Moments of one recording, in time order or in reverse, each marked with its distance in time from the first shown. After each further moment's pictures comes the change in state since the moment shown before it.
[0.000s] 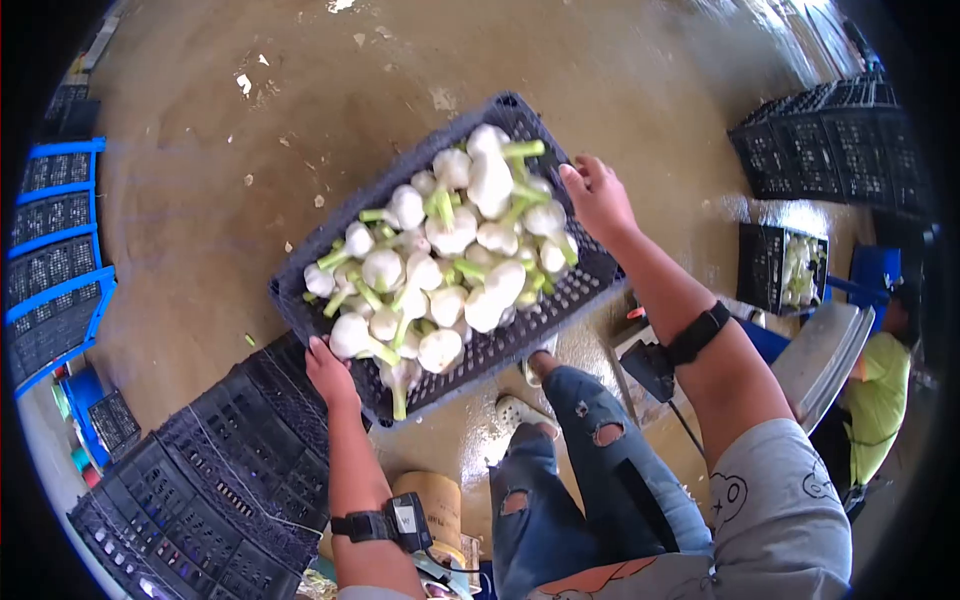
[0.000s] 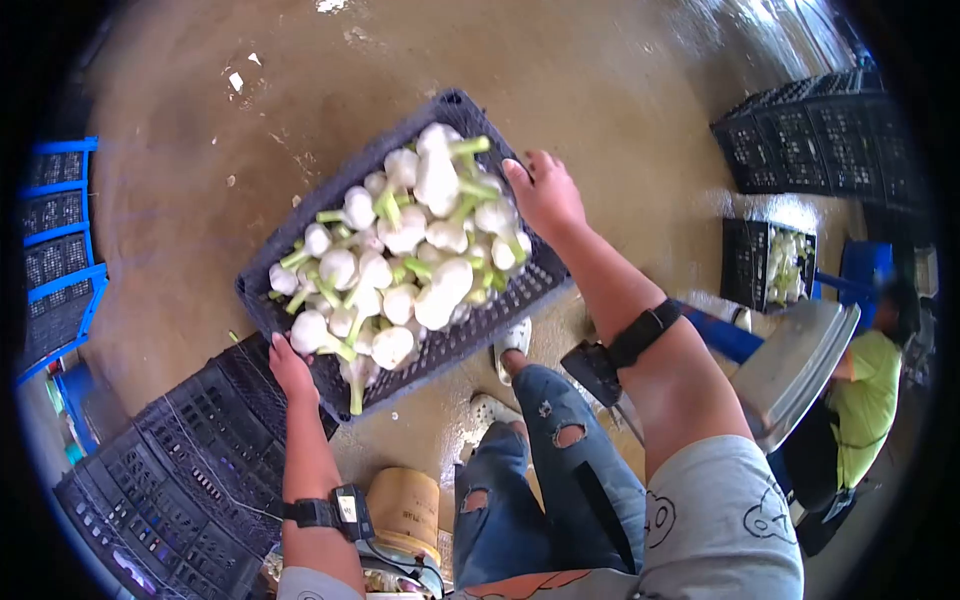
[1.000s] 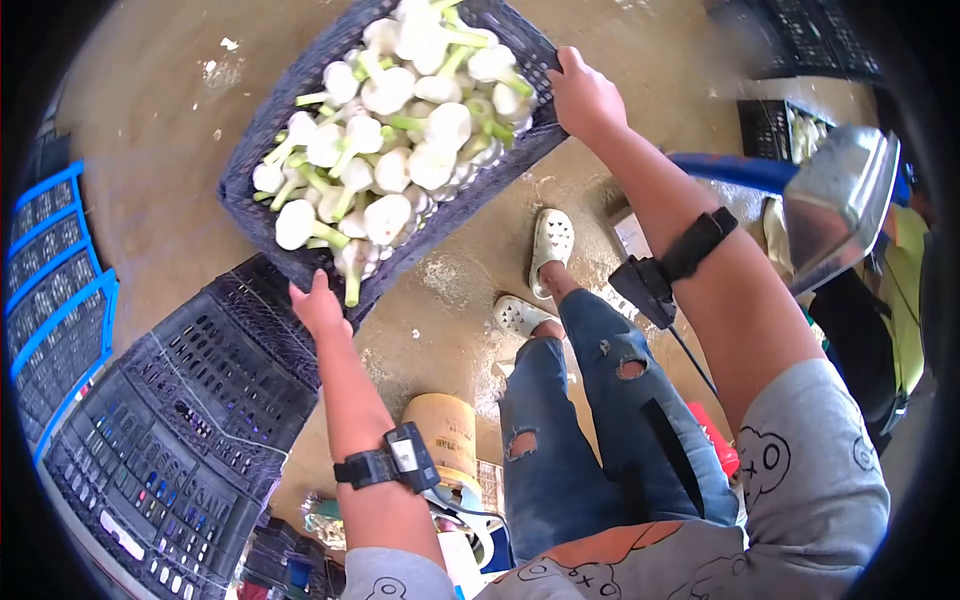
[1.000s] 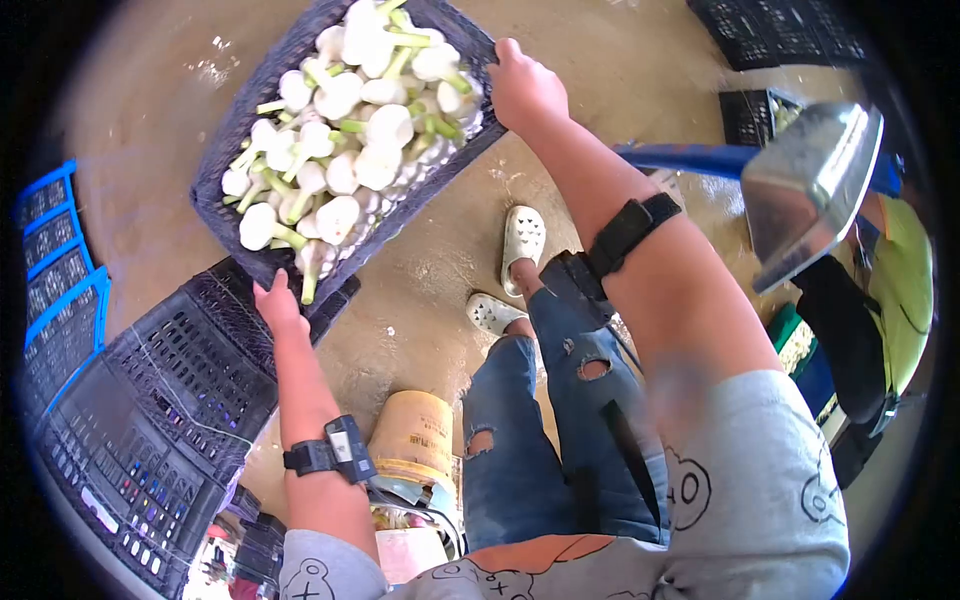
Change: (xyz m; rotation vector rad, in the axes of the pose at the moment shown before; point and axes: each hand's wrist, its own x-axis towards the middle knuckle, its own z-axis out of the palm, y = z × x) left_hand -0.066 -0.051 -0.017 0.004 -0.073 0.152; right_hand -0.095 0.040 -0.015 -0.256 -0.026 0.023
